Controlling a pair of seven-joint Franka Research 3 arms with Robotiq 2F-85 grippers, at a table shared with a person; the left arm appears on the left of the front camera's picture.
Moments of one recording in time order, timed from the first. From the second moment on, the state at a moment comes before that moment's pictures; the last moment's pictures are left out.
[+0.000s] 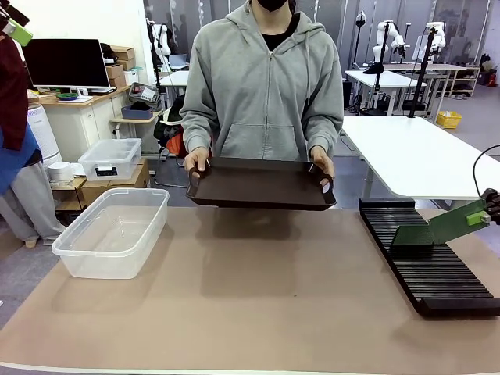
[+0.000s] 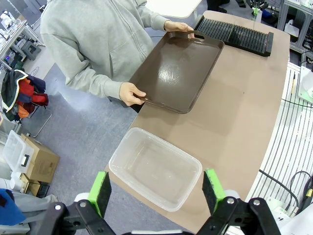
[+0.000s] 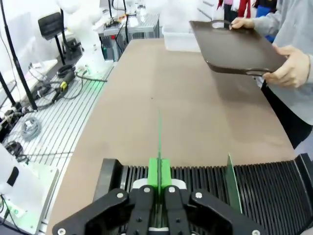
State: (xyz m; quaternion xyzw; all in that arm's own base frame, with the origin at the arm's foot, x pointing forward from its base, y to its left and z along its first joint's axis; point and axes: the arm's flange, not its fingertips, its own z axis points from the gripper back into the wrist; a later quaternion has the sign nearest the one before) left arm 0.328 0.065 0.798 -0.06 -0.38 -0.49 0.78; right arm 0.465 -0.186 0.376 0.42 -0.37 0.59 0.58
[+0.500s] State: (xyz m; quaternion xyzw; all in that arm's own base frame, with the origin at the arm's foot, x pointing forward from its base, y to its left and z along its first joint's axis) left arm 0.328 0.065 0.798 -0.06 -0.38 -0.49 0.78; right arm 0.467 -0.189 0.379 0.42 -0.36 0.60 0.58
